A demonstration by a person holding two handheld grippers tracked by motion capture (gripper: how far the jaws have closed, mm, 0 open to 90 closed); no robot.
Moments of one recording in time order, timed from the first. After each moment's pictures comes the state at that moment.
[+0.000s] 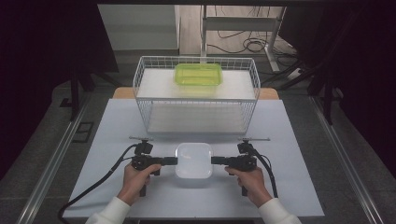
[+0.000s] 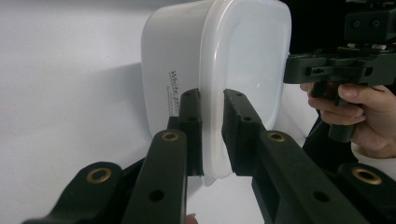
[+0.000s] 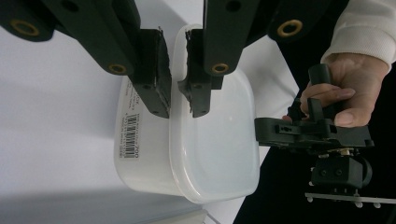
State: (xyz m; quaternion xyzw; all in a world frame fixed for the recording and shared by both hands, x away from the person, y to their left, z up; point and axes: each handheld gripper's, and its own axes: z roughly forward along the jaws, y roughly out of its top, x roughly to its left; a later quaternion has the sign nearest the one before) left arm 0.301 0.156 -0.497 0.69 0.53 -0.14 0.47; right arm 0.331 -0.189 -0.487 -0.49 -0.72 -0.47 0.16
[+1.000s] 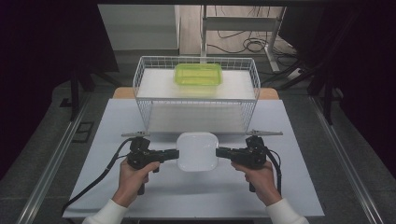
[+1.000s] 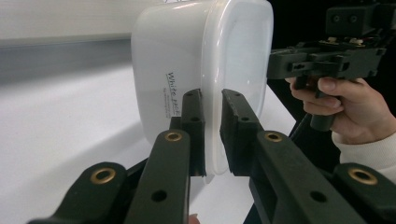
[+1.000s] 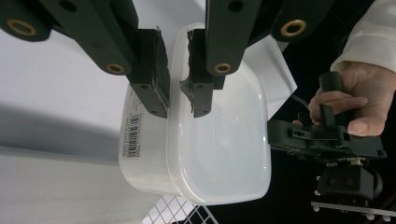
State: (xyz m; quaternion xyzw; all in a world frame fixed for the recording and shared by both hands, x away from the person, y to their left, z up) left arm 0.279 0.150 -0.440 0.70 0.47 -0.08 0.53; right arm 0.315 -0.198 -0.432 -0.42 -0.74 -0.52 0.07
